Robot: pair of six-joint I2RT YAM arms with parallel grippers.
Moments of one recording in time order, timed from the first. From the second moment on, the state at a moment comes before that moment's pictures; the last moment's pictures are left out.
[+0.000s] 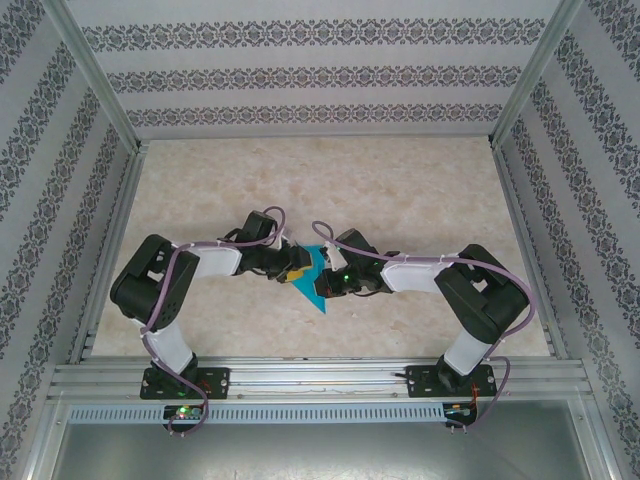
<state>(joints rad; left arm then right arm) -0.44 1.76 0.80 0.02 0.68 -0.92 0.71 1.68 0.75 -0.03 -0.50 0.55</state>
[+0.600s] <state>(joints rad) -0.44 1.82 0.89 -0.04 0.63 -0.89 0.70 1.69 0.74 -0.02 -0.51 0.58</state>
